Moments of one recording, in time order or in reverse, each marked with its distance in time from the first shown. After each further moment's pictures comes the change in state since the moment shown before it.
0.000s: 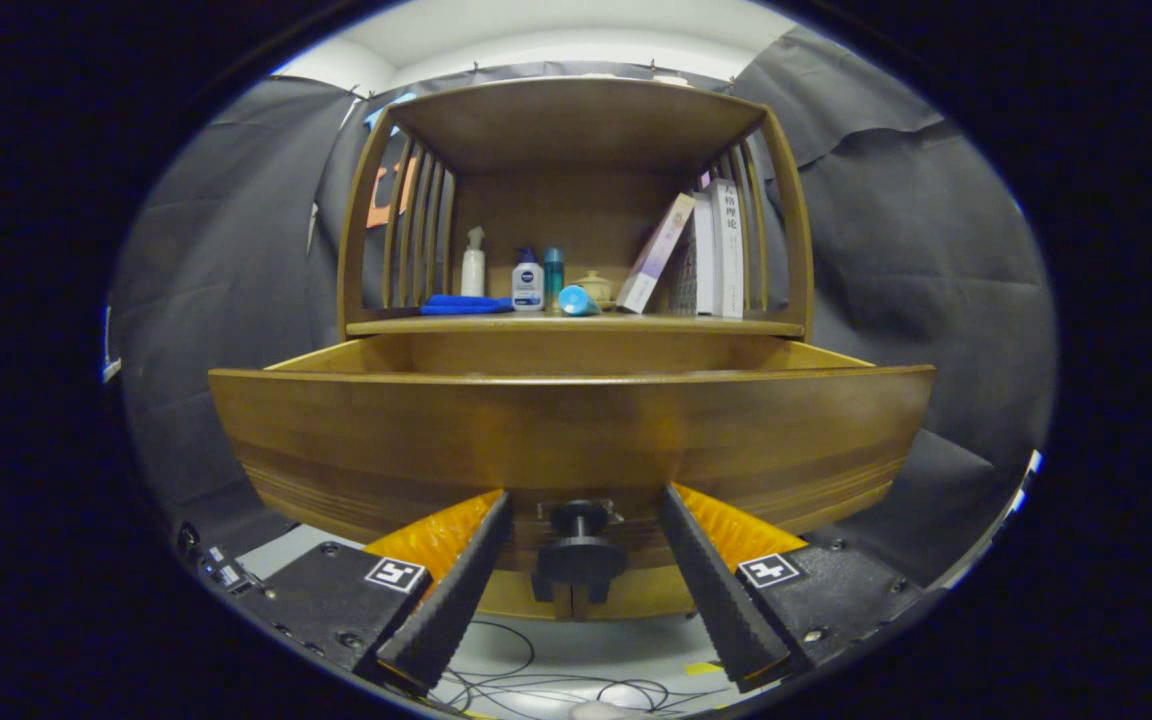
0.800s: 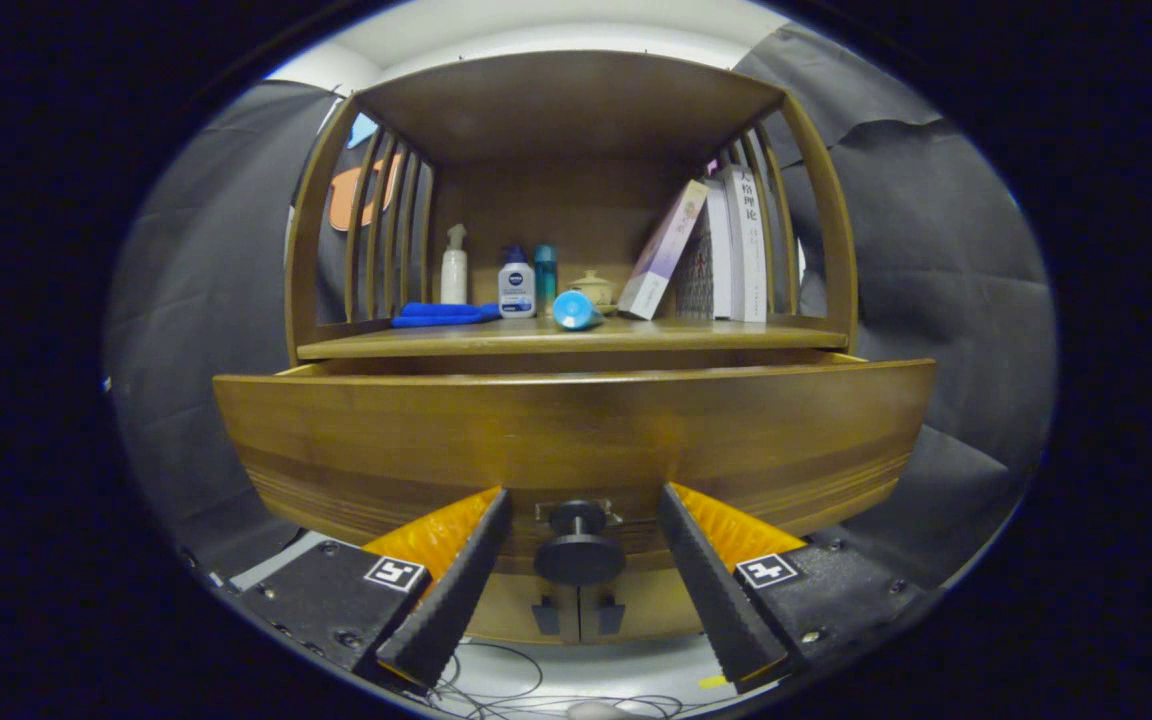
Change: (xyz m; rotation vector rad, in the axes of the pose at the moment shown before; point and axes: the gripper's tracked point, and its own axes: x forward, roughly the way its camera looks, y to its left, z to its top) arm 0.076 0.007 0.028 0.033 0.002 -0.014
